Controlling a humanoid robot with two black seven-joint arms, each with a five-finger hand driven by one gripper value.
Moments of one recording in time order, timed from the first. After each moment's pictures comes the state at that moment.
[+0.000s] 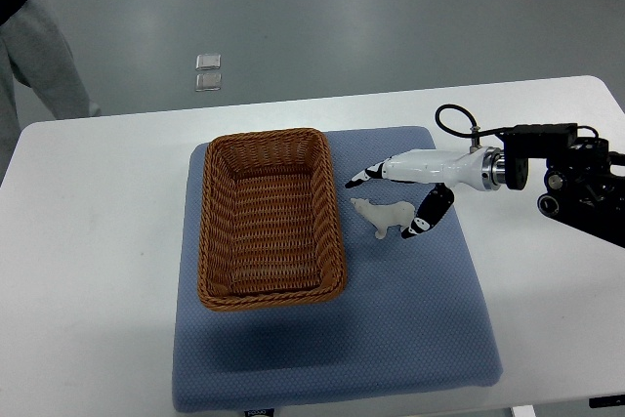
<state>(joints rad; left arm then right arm) -0.02 0.00 -0.02 -0.14 0.02 -0.07 0.12 0.94 -0.53 0.21 1.16 -1.52 0.19 0.34</state>
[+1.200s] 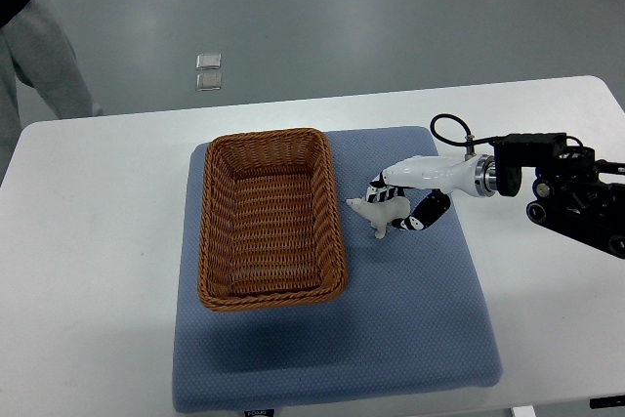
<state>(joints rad) -0.02 0.00 -0.02 -0.14 0.02 -0.07 0.12 0.93 -0.50 0.19 1.09 -1.53 0.18 0.31</state>
